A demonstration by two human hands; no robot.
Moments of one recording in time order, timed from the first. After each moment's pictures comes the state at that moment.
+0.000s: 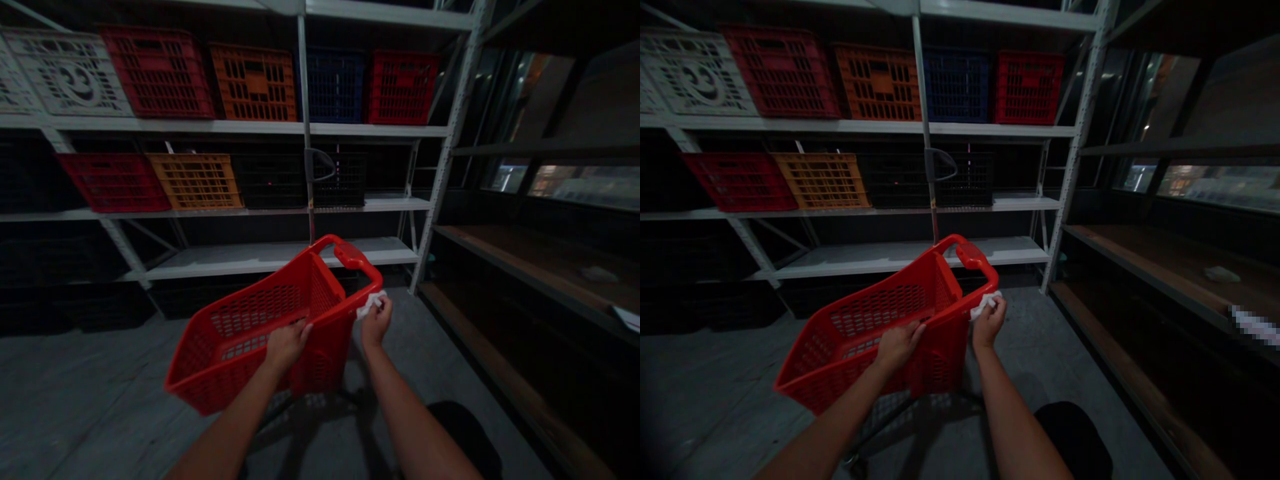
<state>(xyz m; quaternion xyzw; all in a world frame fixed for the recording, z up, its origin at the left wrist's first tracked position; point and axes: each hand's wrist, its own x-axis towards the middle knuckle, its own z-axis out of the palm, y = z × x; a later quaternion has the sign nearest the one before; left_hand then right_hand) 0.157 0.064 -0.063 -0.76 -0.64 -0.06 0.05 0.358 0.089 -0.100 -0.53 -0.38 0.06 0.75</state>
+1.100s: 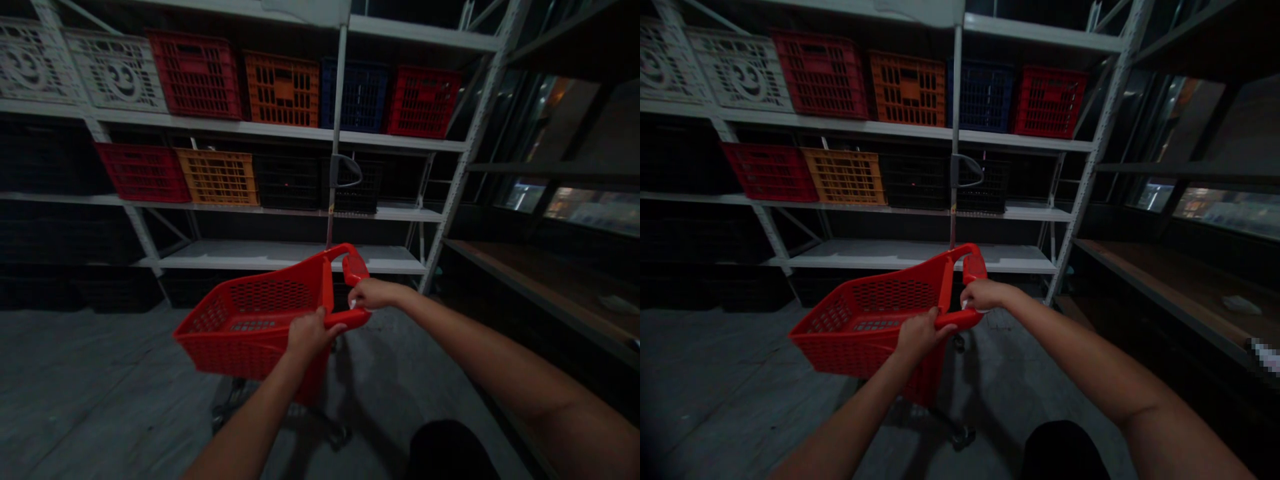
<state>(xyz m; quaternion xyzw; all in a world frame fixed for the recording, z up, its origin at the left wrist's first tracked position) 0.194 0.047 -0.021 -0.74 -0.66 -0.13 0.04 0.386 0.122 0.051 -0.32 -0.93 0.15 0.09</state>
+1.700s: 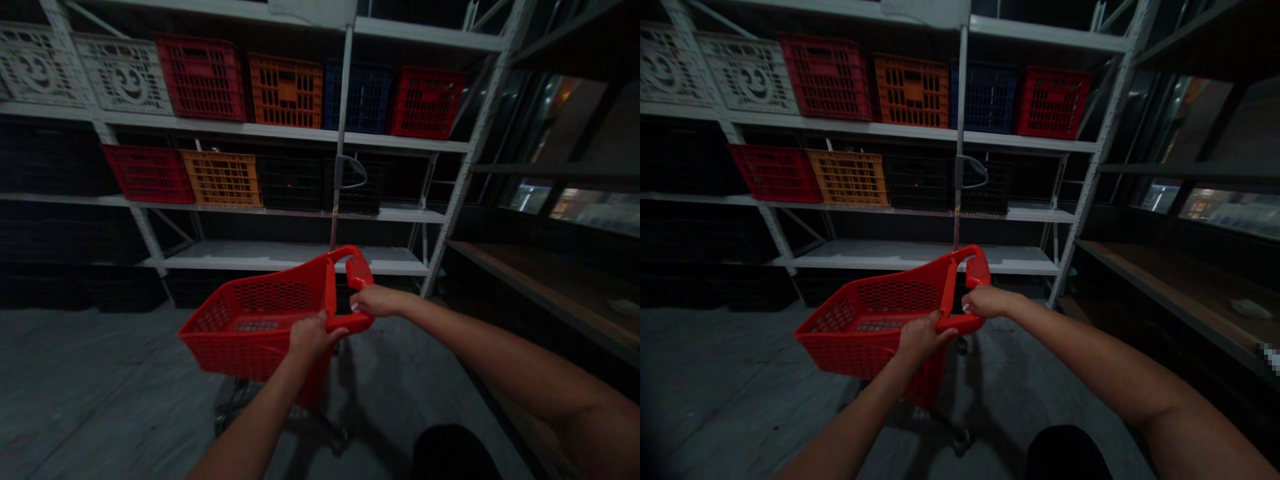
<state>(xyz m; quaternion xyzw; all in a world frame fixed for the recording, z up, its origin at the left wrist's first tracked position) 0.190 0.047 -0.024 -0.74 -0.65 -0.14 0.04 0.383 0.107 0.046 -0.34 -0.93 0.09 0.12</state>
